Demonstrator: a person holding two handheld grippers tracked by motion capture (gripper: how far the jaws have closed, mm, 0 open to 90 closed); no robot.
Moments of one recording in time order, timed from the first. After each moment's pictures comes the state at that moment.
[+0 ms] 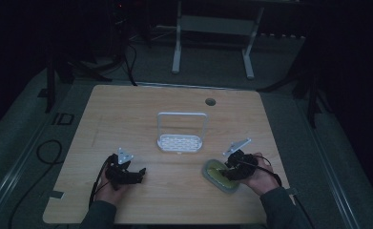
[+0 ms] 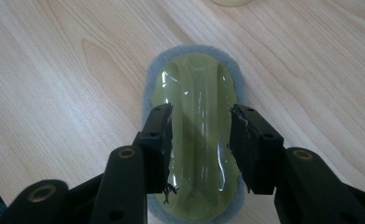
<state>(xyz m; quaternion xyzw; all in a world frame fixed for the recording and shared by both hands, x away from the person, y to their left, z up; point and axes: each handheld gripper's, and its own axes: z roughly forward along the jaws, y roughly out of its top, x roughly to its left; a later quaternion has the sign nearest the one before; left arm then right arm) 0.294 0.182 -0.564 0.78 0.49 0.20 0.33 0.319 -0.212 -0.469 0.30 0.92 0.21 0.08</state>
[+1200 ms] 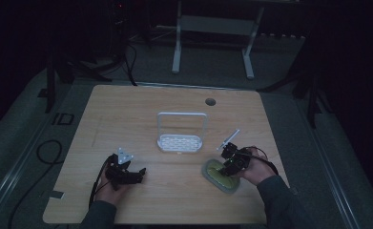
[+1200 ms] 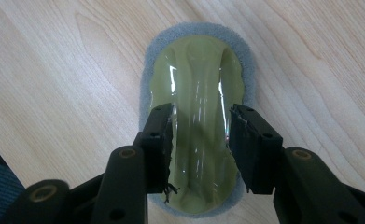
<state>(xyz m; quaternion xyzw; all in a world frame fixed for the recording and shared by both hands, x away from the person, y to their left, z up) 0.294 0.182 -0.564 0.78 0.49 0.20 0.33 0.344 -0.196 -0.468 0.30 0.94 0.13 0.02</state>
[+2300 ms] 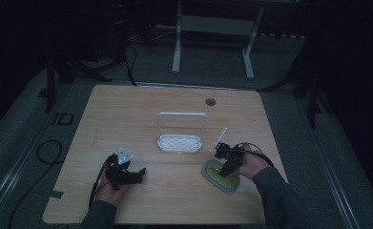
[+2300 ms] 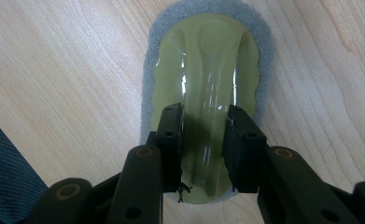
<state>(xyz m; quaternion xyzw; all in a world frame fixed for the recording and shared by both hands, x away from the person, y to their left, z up) 0.294 0.182 -0.564 0.78 0.49 0.20 0.33 0.356 -0.179 -0.473 0.26 0.96 0.05 -0.01</state>
